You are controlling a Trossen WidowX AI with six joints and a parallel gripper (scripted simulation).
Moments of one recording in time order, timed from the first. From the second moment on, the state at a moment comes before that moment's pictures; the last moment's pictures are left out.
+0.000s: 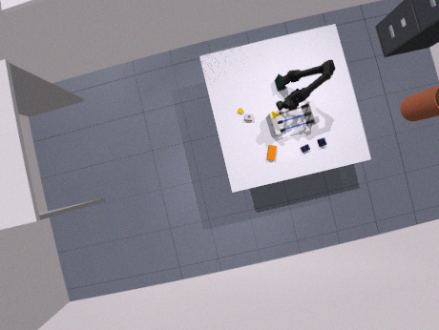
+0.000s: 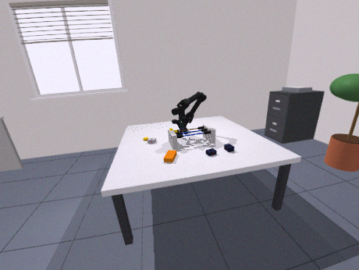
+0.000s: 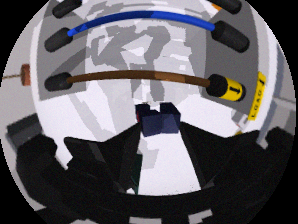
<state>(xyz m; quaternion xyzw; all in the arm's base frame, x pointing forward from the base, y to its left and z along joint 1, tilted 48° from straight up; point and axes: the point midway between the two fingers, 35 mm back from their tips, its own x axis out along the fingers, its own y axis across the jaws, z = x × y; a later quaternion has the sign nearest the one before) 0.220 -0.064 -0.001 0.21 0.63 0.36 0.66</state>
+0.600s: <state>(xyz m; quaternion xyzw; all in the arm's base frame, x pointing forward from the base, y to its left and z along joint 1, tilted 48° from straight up) 0.219 -0.120 0.052 0.22 0.63 0.35 0.66</state>
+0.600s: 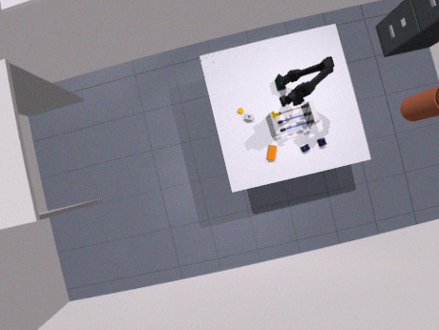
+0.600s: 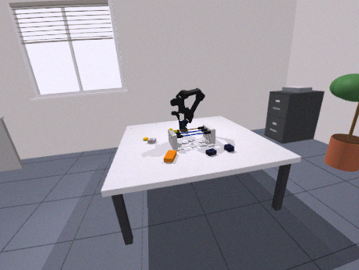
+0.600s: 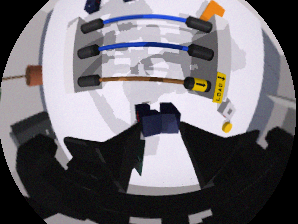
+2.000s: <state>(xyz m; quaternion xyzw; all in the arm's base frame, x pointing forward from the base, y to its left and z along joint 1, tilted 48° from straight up) 0.244 -0.119 0.054 0.63 0.64 -0.09 0.42</state>
